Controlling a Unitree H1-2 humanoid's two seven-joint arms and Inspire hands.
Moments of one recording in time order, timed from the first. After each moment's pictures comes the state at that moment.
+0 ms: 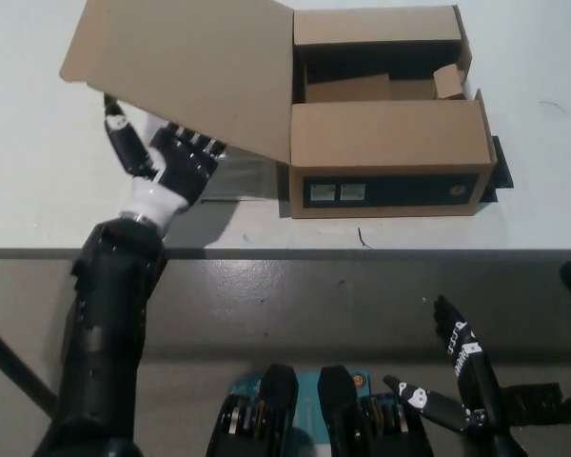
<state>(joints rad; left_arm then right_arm) -0.80 0.05 0.35 0.71 -0.93 0.31 -0.21 -0.05 -0.02 0.06 0.35 -0.02 -0.42 0.00</state>
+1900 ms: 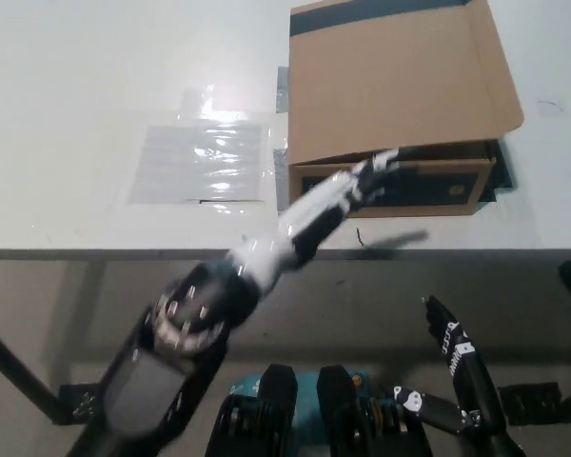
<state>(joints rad) -0.55 0.13 -0.38 0.06 -0.14 0.03 -0.27 -0.05 -0.04 0.10 0.34 -0.03 -0.42 0.01</state>
